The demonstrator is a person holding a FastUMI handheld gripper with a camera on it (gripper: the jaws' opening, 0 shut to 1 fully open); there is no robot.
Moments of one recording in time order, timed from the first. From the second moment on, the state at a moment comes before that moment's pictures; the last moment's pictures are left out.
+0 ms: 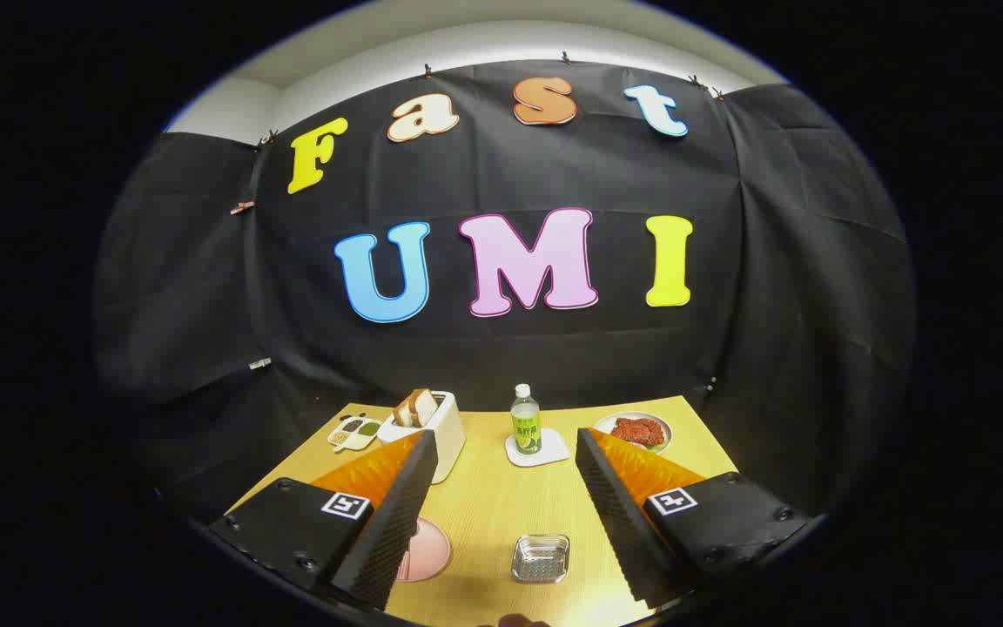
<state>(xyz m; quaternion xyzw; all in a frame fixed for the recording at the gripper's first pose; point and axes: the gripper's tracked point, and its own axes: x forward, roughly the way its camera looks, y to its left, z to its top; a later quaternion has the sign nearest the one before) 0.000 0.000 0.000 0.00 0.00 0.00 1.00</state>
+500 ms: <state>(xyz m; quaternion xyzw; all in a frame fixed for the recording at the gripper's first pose) 0.004 0.009 0.005 0.01 -0.02 -0.01 1.00</state>
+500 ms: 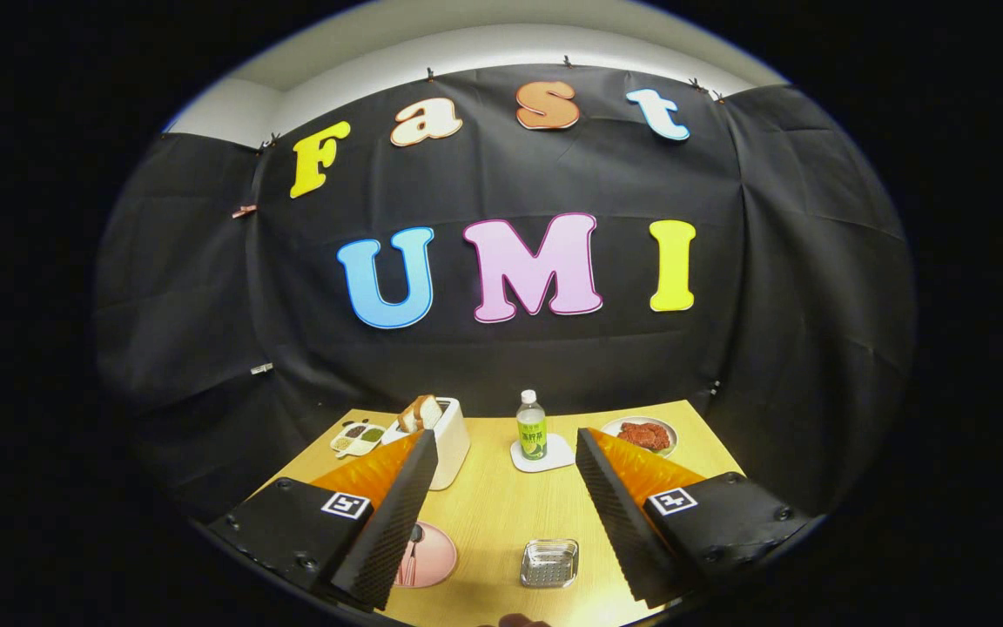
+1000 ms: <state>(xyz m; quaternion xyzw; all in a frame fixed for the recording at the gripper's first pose) 0.009 0.016 -0.020 0.01 0.00 -0.03 1.00</state>
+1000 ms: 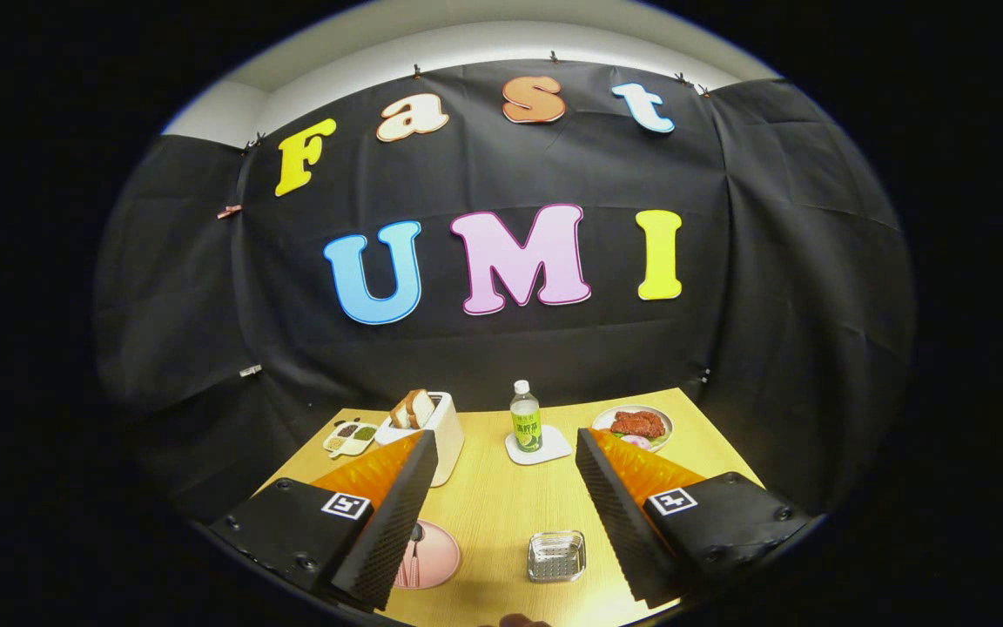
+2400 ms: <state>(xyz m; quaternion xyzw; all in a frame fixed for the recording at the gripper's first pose) 0.086 0.148 -0.344 -0.12 0.40 0.06 0.90</state>
